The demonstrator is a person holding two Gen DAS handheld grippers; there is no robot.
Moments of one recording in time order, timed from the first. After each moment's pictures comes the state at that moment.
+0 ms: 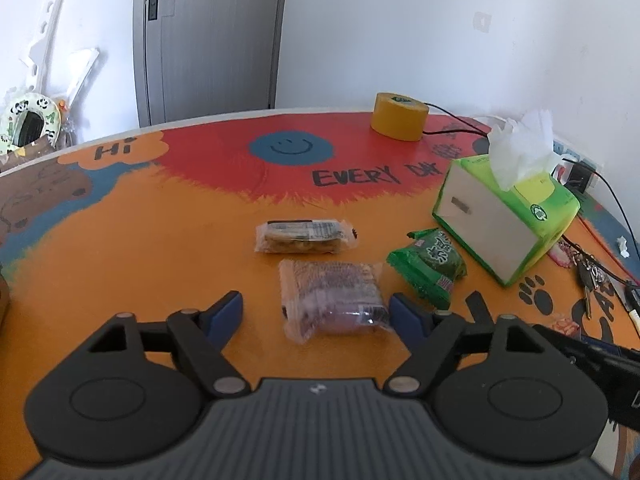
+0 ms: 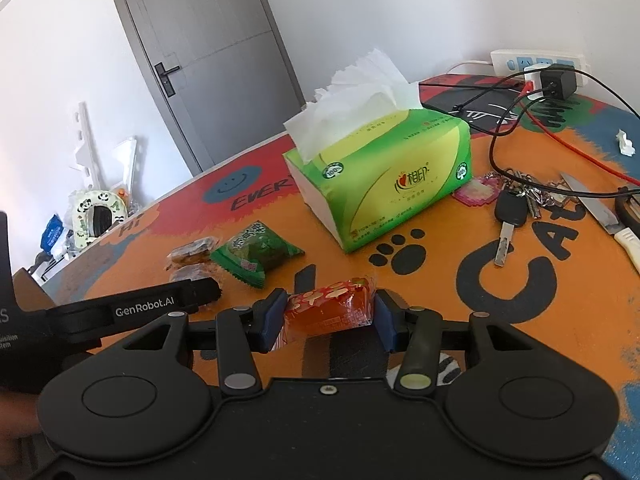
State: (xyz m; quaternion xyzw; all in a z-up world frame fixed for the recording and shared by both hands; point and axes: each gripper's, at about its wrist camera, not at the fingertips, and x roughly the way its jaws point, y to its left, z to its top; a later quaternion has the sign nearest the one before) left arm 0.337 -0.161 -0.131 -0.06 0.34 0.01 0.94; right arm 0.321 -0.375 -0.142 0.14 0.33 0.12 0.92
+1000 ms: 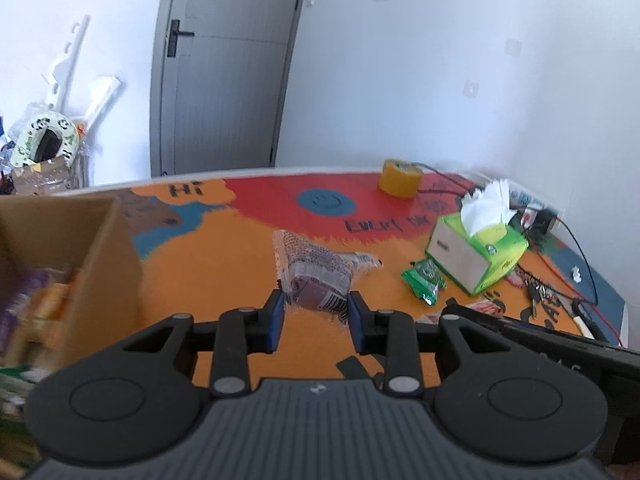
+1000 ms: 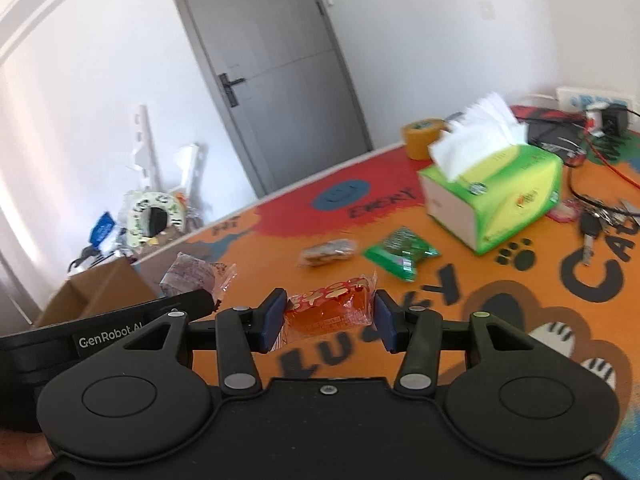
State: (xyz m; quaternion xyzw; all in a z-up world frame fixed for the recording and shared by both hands) left arm 0.226 -0.091 -0.062 -0.09 0.28 0.00 0.96; right arm 0.268 -0.301 -0.094 0.14 0.29 0.19 0.93
